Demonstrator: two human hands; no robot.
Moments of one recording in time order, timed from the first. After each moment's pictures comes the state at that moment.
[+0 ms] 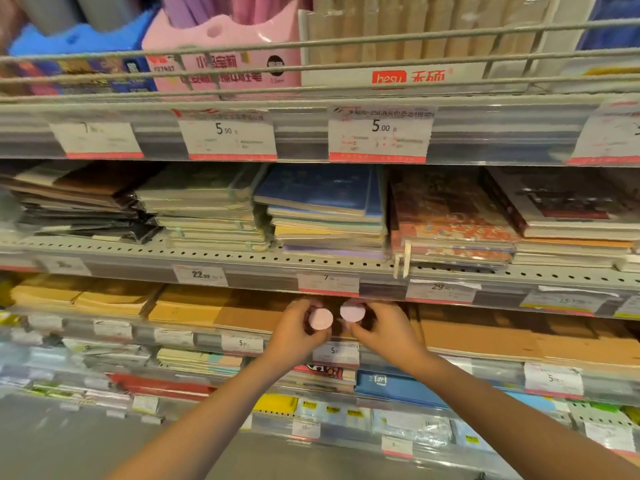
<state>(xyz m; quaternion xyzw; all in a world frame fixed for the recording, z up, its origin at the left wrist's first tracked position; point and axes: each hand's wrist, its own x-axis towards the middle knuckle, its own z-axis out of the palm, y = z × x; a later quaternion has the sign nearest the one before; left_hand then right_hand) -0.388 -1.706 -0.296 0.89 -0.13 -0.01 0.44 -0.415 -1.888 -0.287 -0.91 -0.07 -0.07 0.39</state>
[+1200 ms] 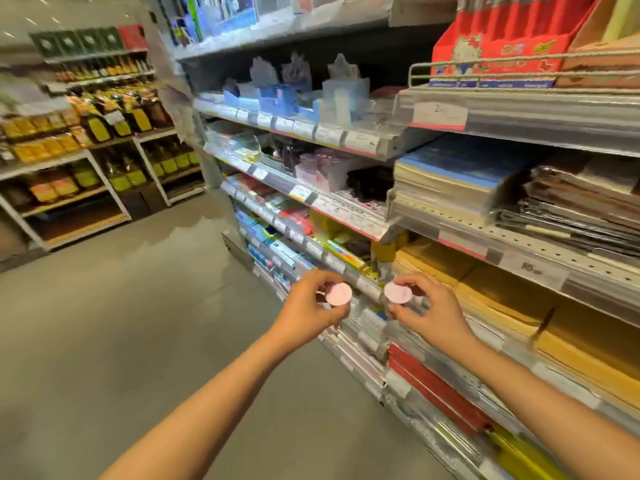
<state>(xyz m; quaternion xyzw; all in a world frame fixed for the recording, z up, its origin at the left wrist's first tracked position) -0.510 -1.137 -0.204 0.87 0.12 0.22 0.43 -0.394 -1.323 -0.229 -0.77 -0.38 -0.01 0.50</state>
